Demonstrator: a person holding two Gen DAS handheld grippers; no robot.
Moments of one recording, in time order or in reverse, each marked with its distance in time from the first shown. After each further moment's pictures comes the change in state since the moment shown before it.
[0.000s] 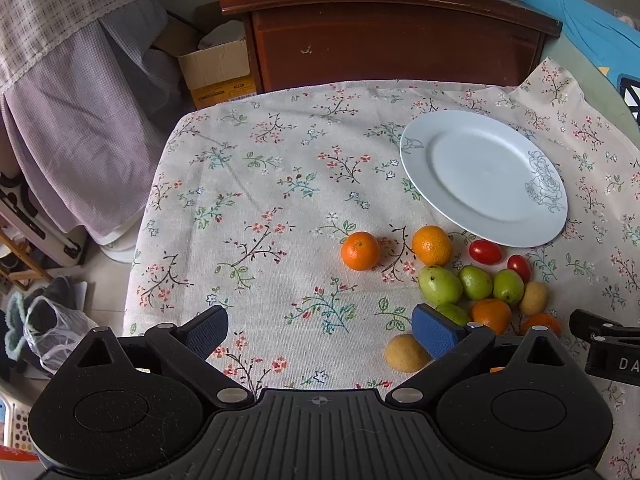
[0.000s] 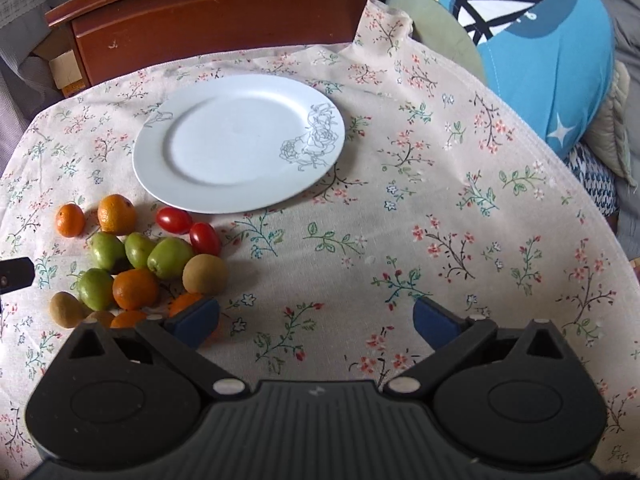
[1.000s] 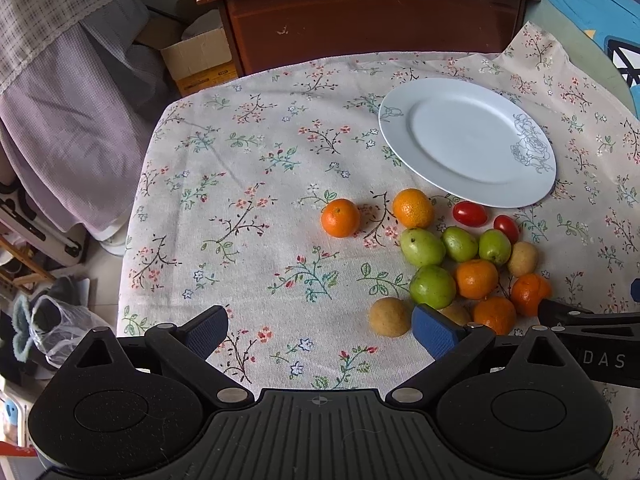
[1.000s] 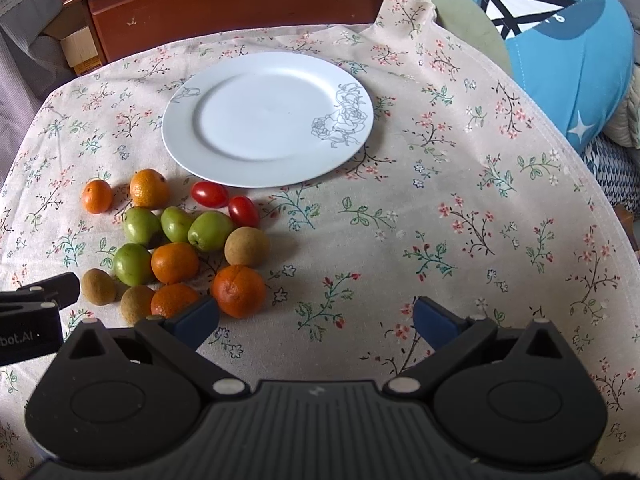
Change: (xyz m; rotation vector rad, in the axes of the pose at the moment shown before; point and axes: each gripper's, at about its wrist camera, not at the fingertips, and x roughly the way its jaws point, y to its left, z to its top) left arm -0.002 -0.018 -0.013 0.070 0.055 0.010; right arm 0.007 0.021 -0.004 -0.010 0.099 0.000
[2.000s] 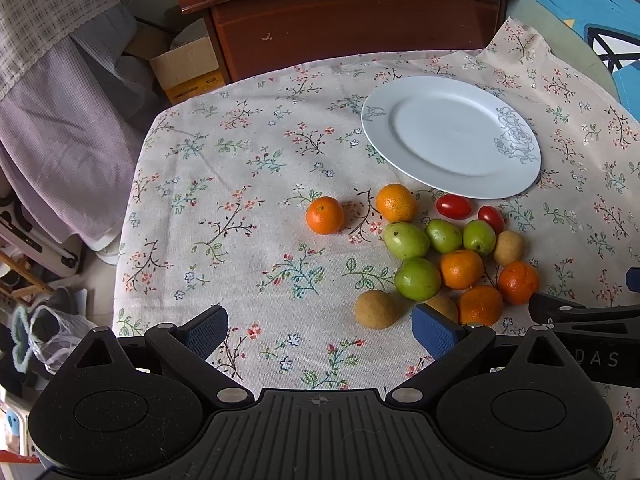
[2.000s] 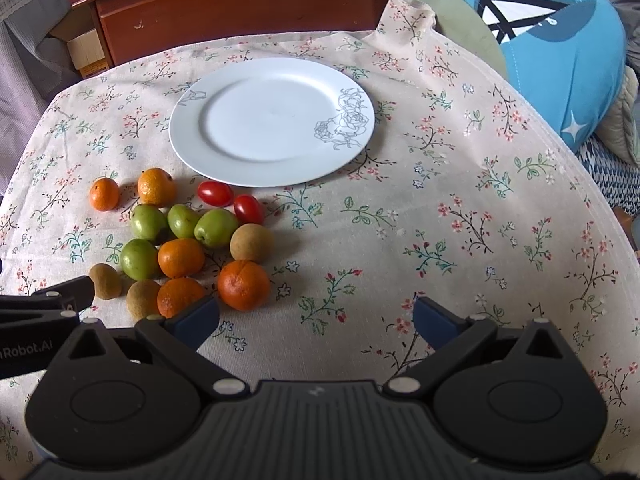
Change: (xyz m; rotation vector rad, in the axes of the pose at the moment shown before) left arm -0.006 -0.007 -0.008 0.039 -0.023 -0.017; right arm -0.007 -0.001 -0.009 -0.001 -0.028 0.003
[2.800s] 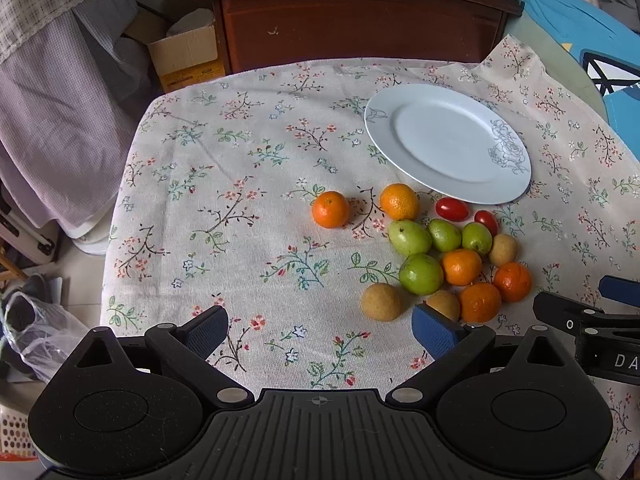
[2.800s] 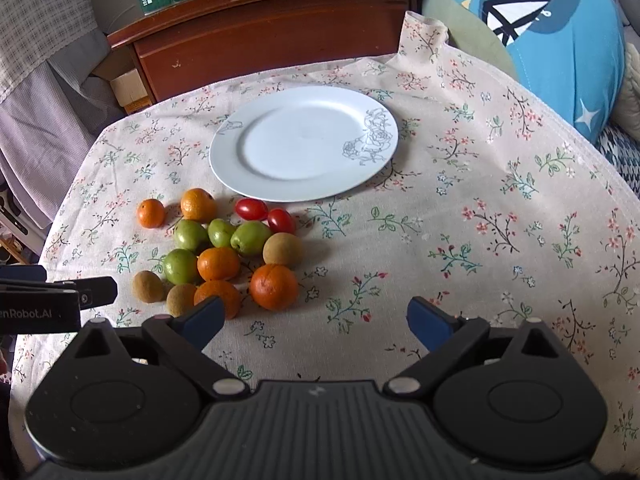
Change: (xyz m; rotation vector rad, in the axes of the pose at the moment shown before) left arm 0.004 0.027 -0.007 -0.056 0.003 -0.106; right arm -0.011 -0.017 -0.017 0.022 -0.131 0.181
